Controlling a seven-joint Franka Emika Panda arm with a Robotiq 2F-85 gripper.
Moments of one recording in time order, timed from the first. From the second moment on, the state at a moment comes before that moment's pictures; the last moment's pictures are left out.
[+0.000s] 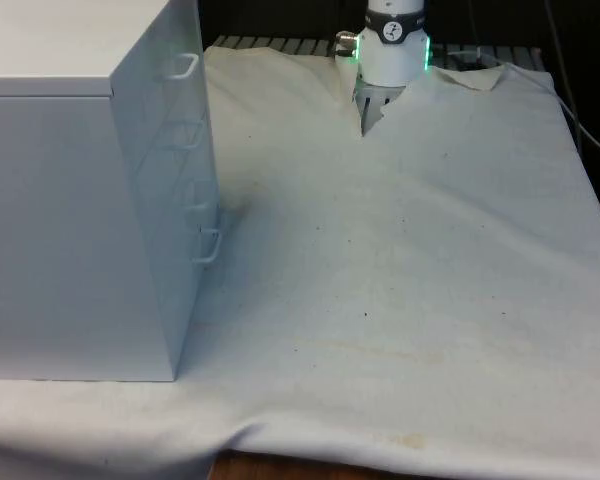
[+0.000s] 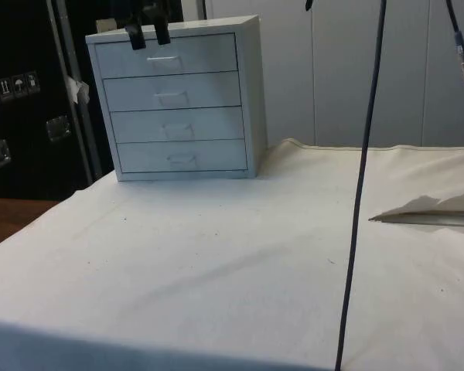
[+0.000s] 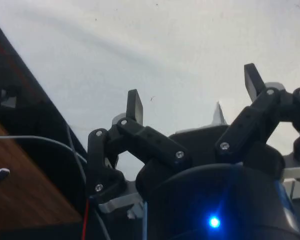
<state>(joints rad) 0.82 0.48 -1.05 -1.52 0.41 1.66 -0.26</state>
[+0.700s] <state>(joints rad) 0.81 0.55 -1.04 -1.51 0.44 1.86 -0.26</state>
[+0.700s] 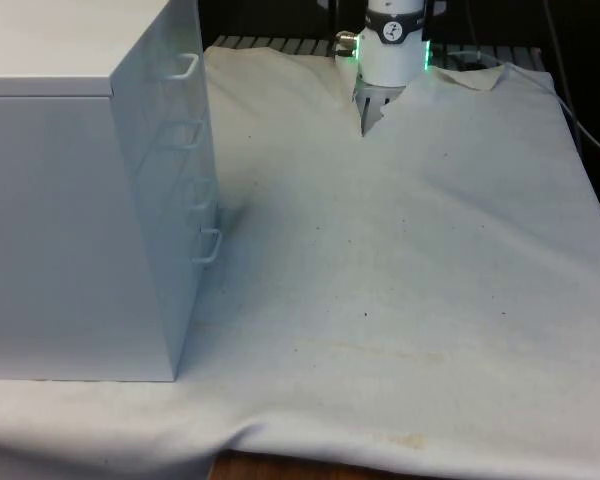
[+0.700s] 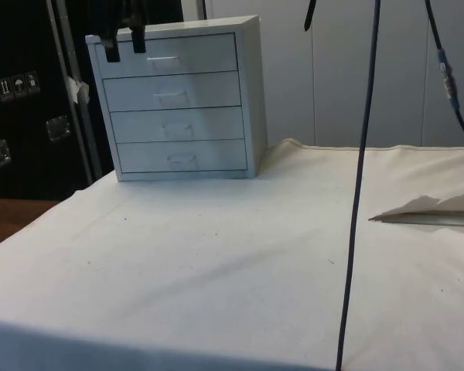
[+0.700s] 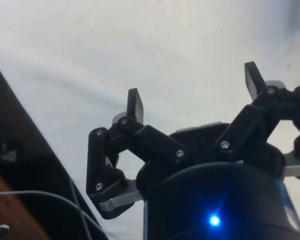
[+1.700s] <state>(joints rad) 0.79 0.64 -1.03 -1.47 0.41 1.93 -0.26</state>
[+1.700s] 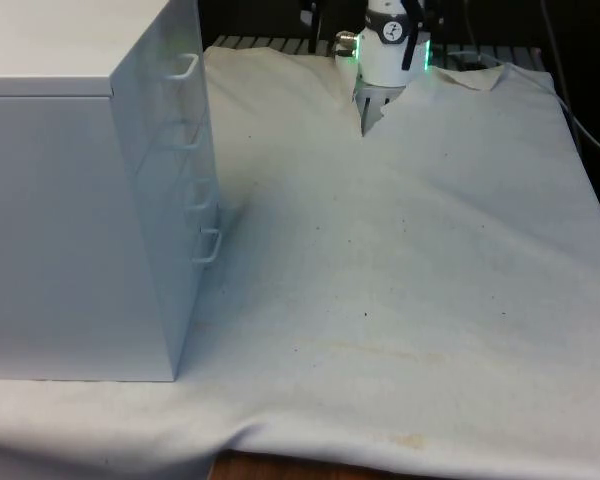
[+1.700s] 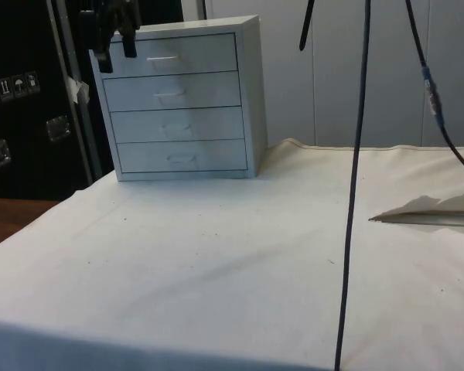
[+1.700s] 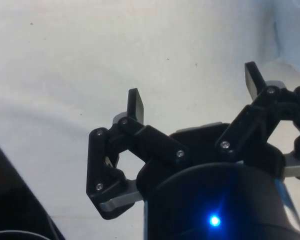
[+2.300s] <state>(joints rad) 0.76 0.67 -1.05 -1.44 0.31 1.90 -0.27</state>
